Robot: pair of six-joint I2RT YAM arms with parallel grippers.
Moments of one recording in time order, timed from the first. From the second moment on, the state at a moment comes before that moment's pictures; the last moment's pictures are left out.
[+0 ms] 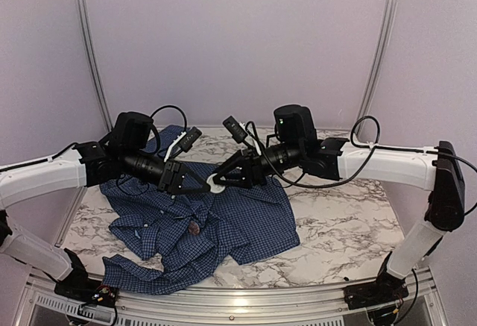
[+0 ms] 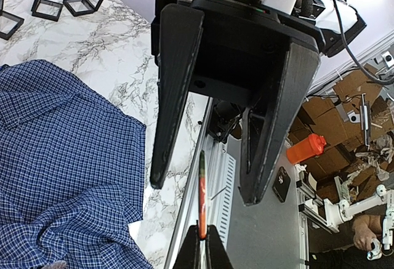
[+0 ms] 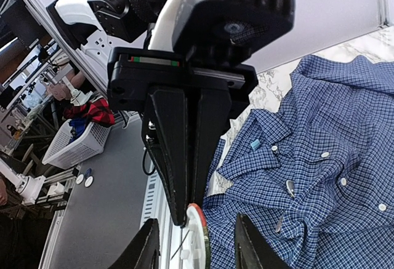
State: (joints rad) left arm -0.74 1.31 0.98 -0.19 0.85 -0.35; right arm 0.86 1.62 1.23 0.04 -0.87 0.23
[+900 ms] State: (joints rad) left arm -0.76 1.31 0.98 -0.20 0.86 -0.29; right arm 0.86 1.62 1.23 0.02 -0.98 0.19
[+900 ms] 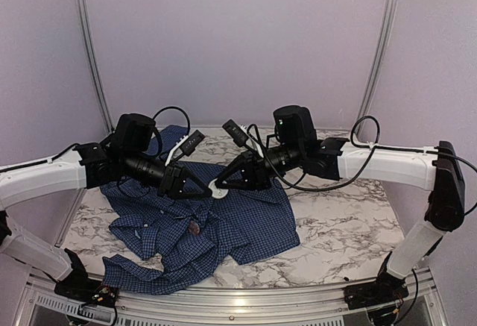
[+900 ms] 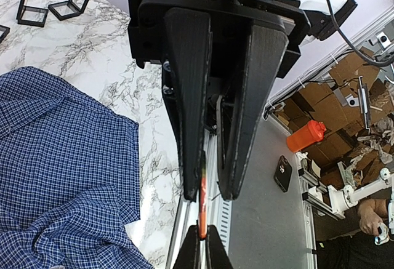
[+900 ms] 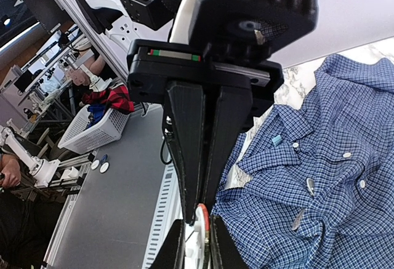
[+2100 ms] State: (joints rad) left arm -0.77 1.31 0.99 -0.21 0.86 -0.29; right arm 0.86 1.62 1.22 0.02 -1.01 0.19
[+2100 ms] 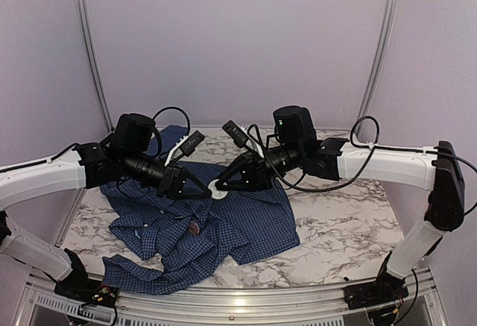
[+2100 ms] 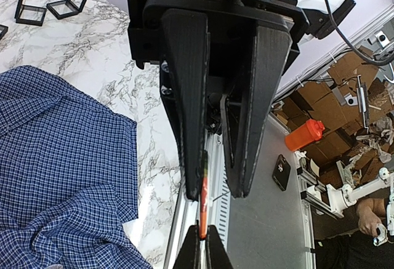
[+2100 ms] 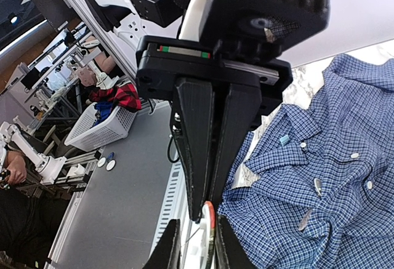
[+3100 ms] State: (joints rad) left arm -0.77 1.31 1.01 -0.29 0.84 -0.27; right arm 0.88 1.65 1.23 0.01 -1.00 0.19
